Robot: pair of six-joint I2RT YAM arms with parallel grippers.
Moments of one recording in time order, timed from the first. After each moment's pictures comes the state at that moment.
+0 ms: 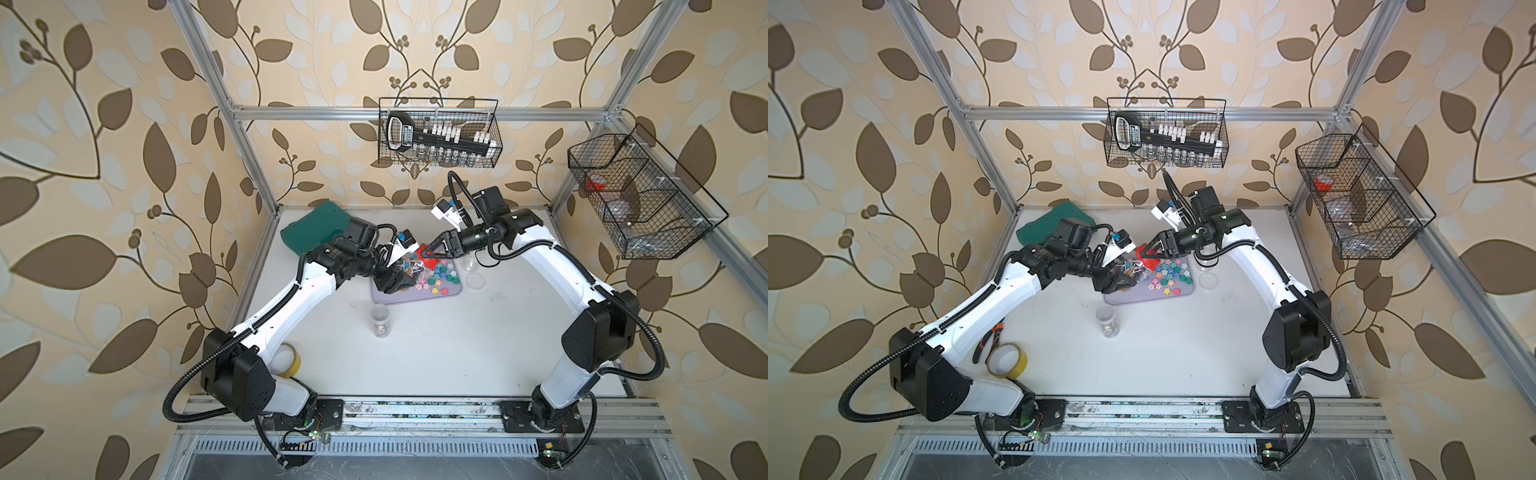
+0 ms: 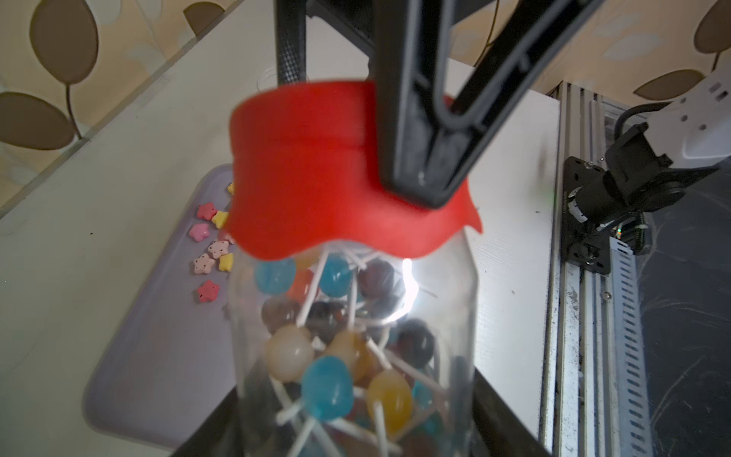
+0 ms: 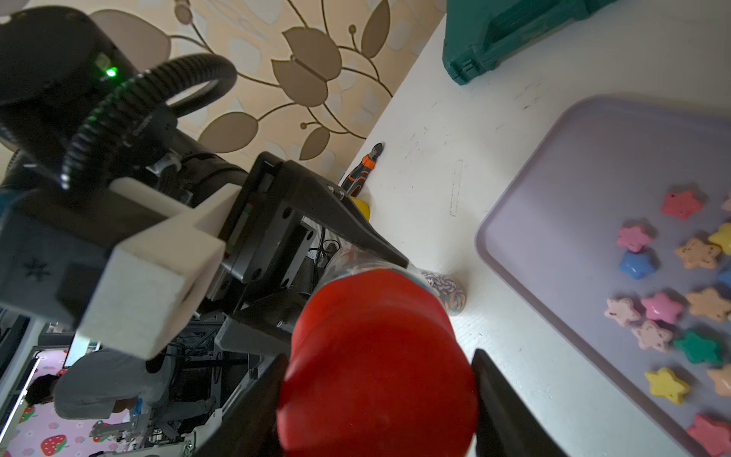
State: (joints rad) left arm -0.46 1.41 1.29 -0.67 0.63 0.39; right arm 0.36 1.72 1.66 -0.87 -0.98 0.08
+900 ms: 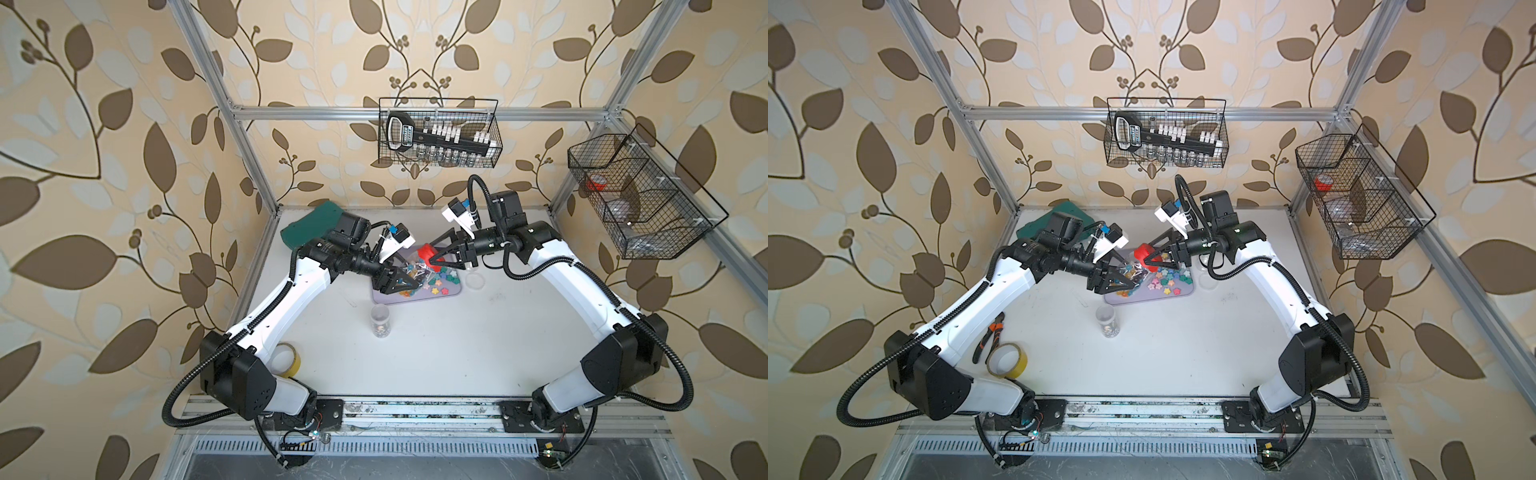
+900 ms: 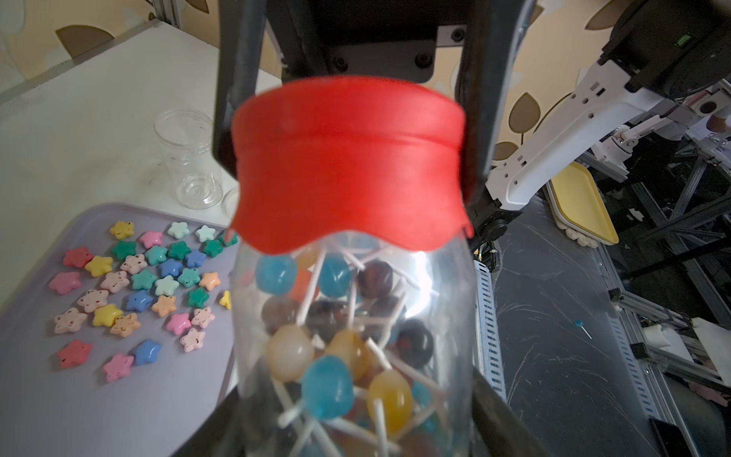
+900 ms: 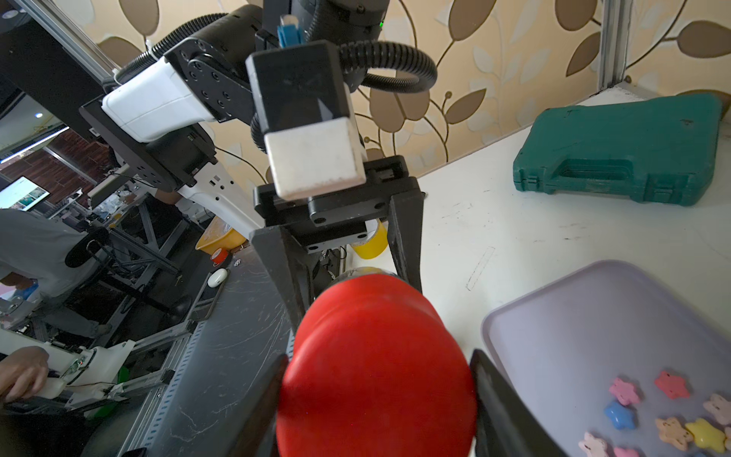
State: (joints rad) left arm -0.42 1.41 1.34 -0.76 0.95 0.36; right arm 0.35 1.56 1.52 -0.68 -1.14 -0.20
